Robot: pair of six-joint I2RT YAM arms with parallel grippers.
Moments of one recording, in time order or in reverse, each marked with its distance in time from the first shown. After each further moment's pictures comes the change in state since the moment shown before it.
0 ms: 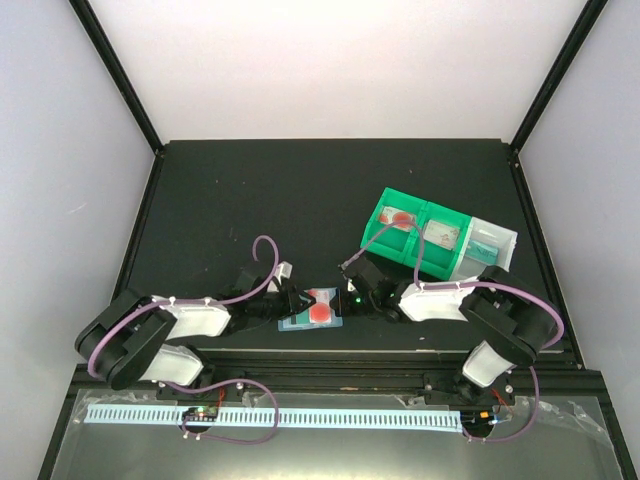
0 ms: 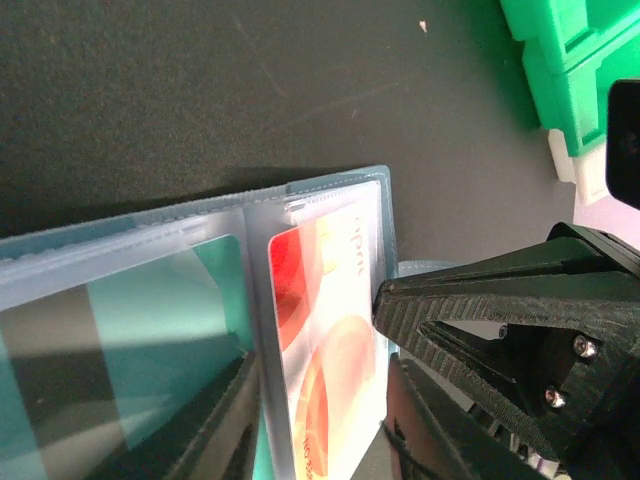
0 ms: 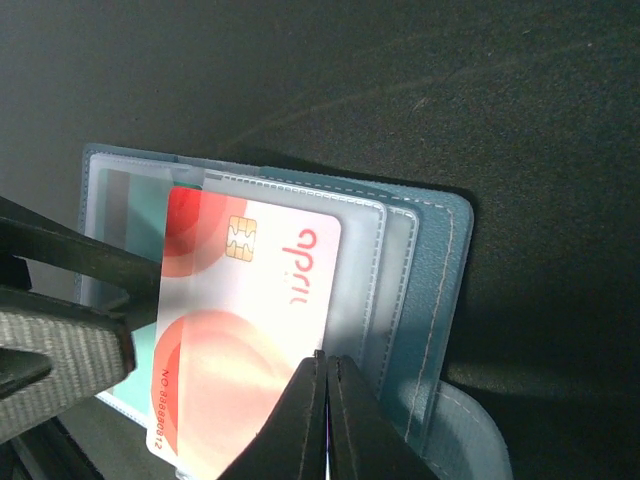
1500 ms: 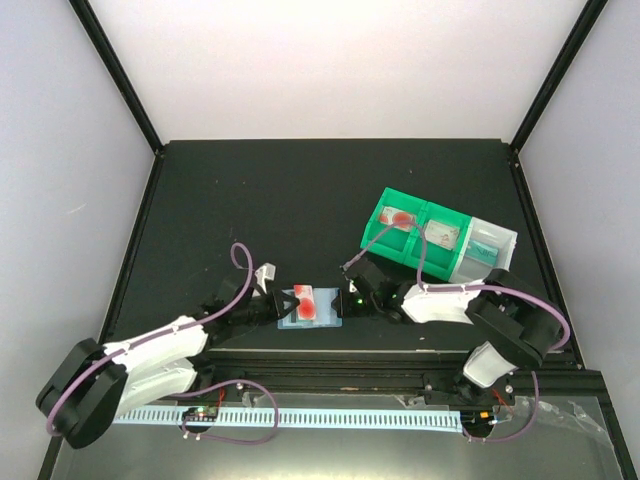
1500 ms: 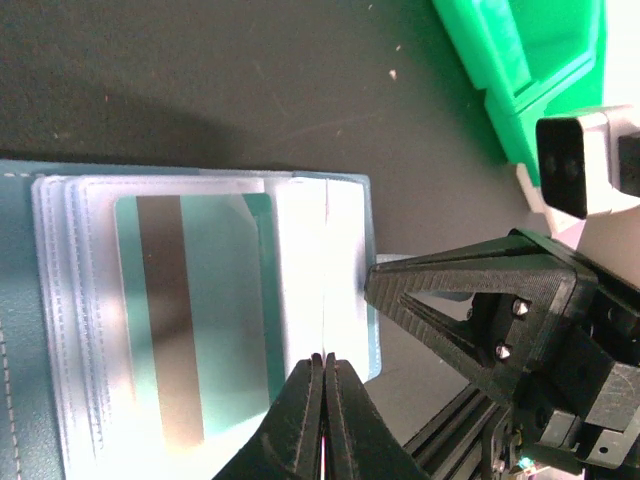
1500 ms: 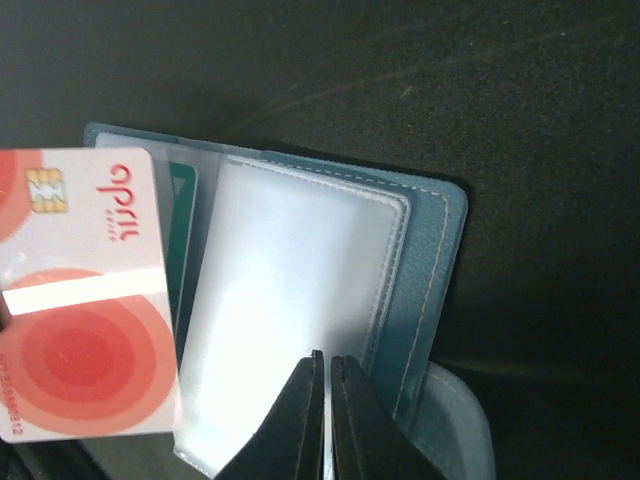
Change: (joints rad) left arm 0.013 -0.332 -0.067 -0.212 -0.069 -0.037; right arm 0.005 -0.028 -0.009 -0.023 0.013 -0.002
